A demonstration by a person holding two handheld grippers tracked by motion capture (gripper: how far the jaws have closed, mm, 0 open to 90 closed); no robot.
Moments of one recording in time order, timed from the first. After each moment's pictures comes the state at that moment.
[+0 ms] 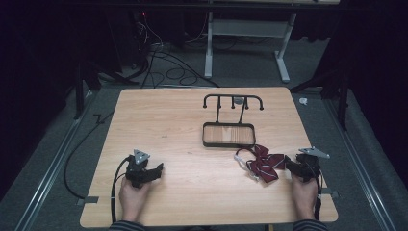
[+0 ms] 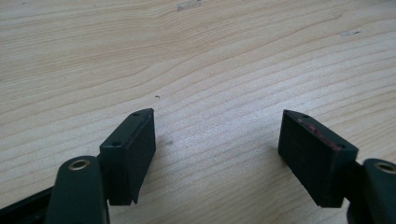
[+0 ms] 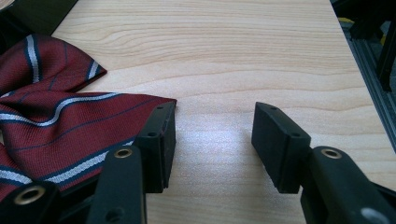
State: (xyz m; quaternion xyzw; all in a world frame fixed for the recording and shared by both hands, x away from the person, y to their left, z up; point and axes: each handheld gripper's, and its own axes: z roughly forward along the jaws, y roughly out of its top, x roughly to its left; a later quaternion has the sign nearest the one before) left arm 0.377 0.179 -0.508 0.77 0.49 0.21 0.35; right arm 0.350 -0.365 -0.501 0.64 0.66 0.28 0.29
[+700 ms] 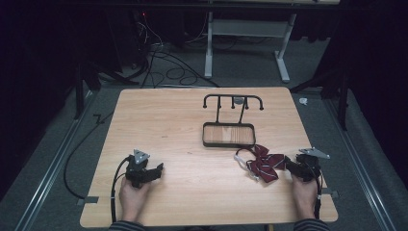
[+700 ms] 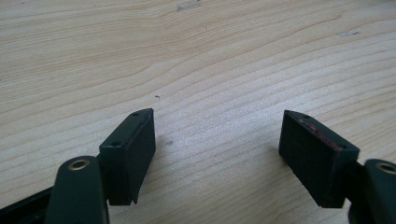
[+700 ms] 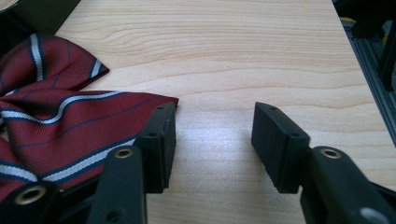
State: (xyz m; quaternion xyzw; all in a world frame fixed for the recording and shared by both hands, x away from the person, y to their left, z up) left arm 0.377 0.179 -0.508 0.77 0.49 0.21 0.35; right arm 0.348 -0.365 -0.500 0.64 0.66 0.28 0.29
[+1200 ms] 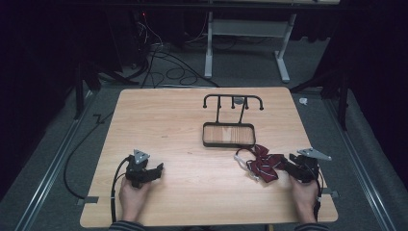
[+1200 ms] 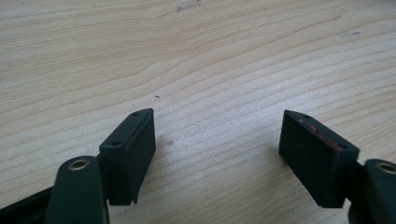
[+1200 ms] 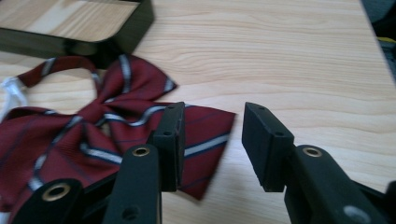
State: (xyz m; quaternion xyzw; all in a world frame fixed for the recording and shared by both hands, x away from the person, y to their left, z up) left arm 0.377 0.179 -0.508 0.77 0.49 0.21 0.35; right arm 0.335 -0.349 -0.480 0.60 0.68 0.33 0.27
